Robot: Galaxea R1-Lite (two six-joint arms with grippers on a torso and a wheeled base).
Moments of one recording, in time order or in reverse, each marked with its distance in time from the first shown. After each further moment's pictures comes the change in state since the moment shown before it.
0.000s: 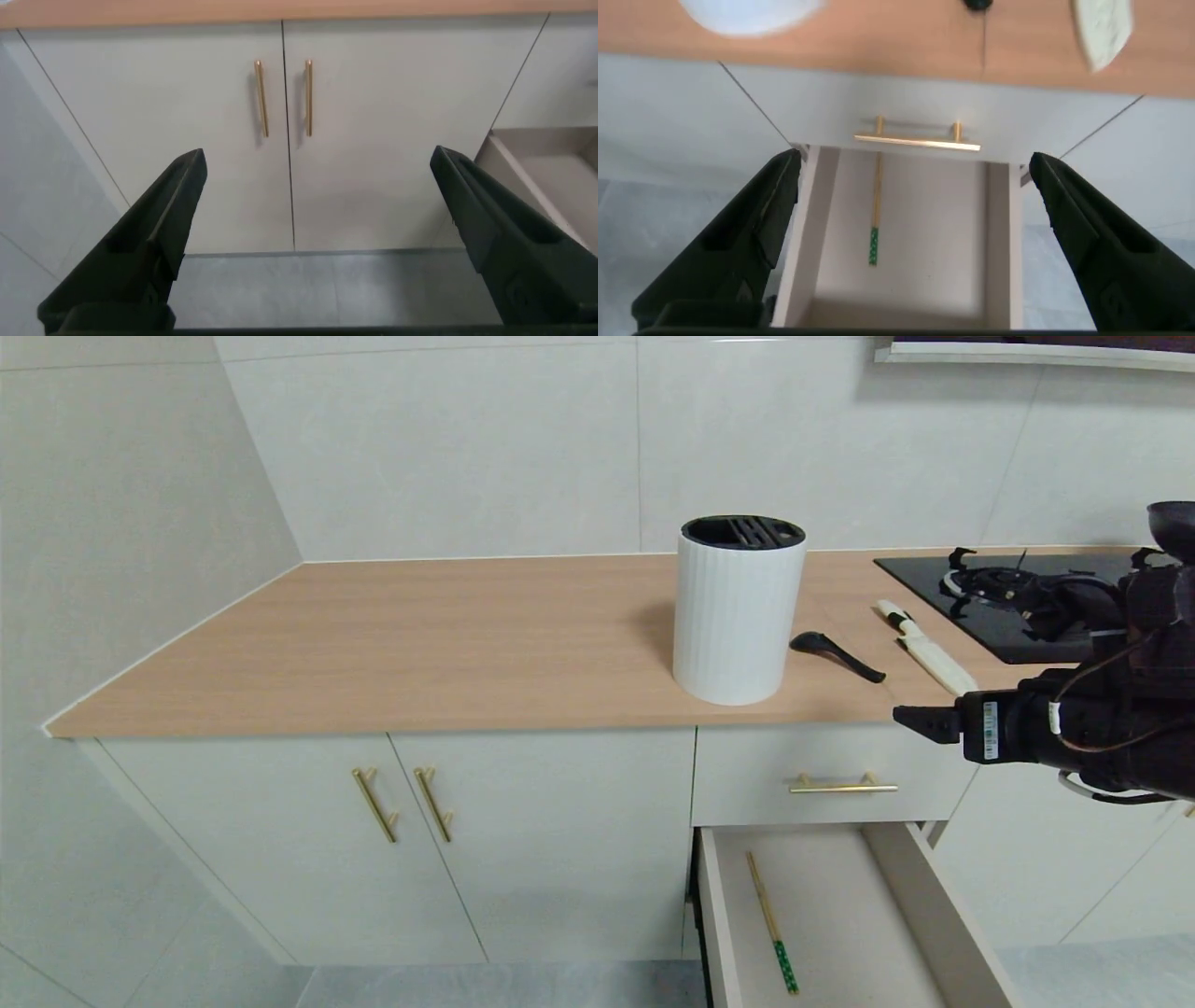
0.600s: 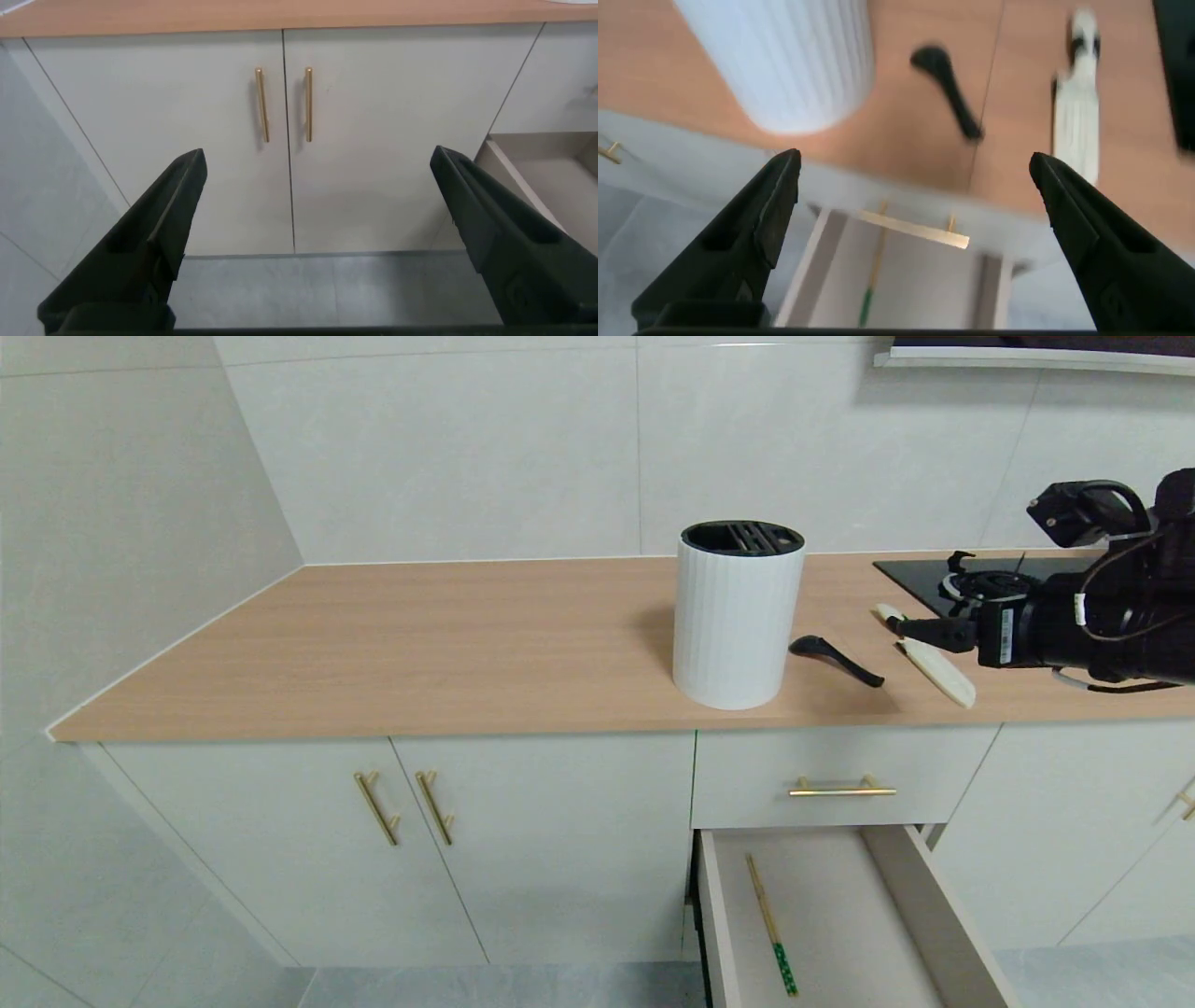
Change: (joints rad) left arm 0.001 0.000 0.000 0.000 0.000 0.000; right arm -0.198 0.129 -0.278 -0.011 0.340 -0.178
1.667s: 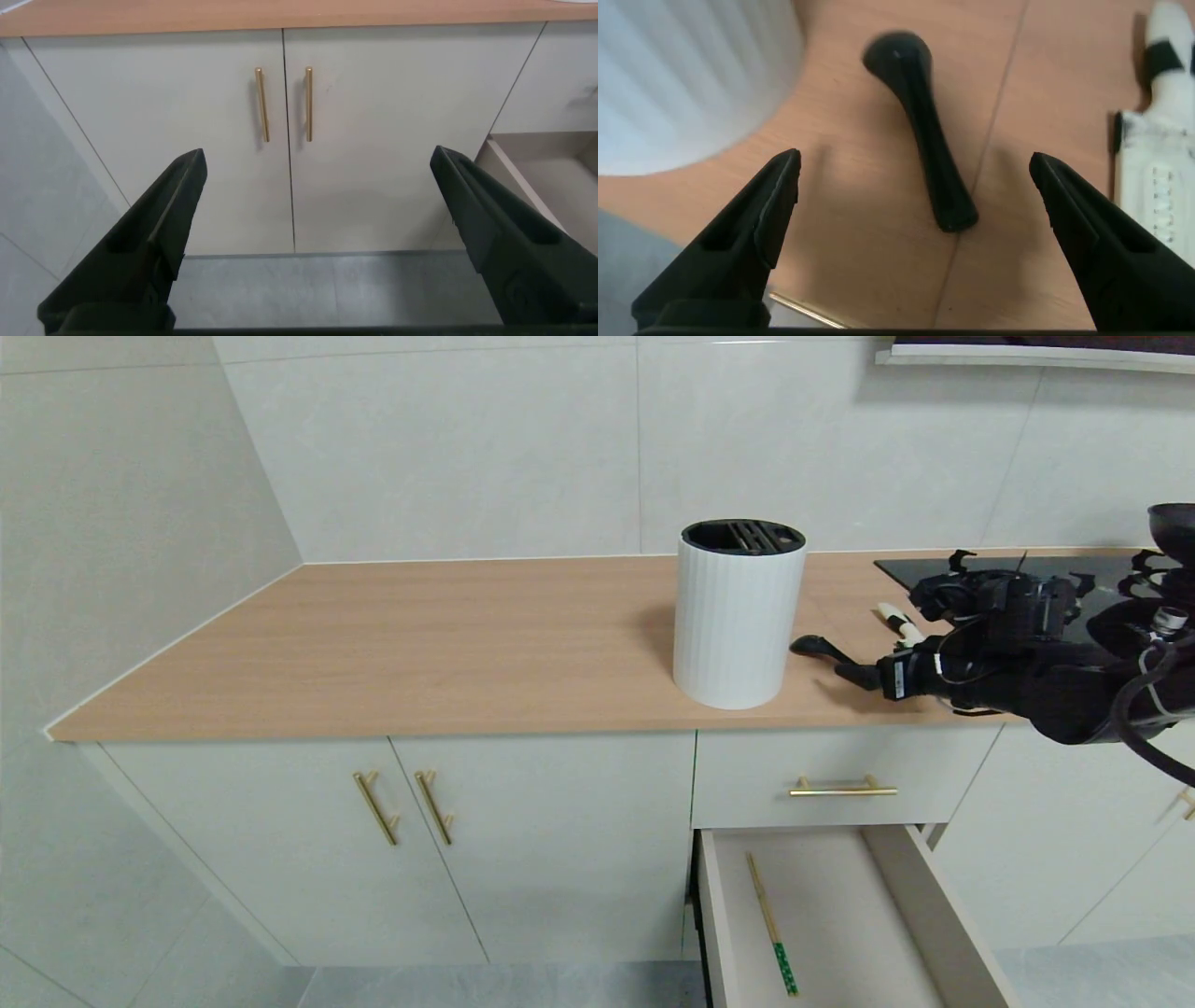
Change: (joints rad) left arm 0.000 0.000 0.000 0.000 0.000 0.000; right arm -0.070 0.491 -0.169 -0.298 0.104 -0.070
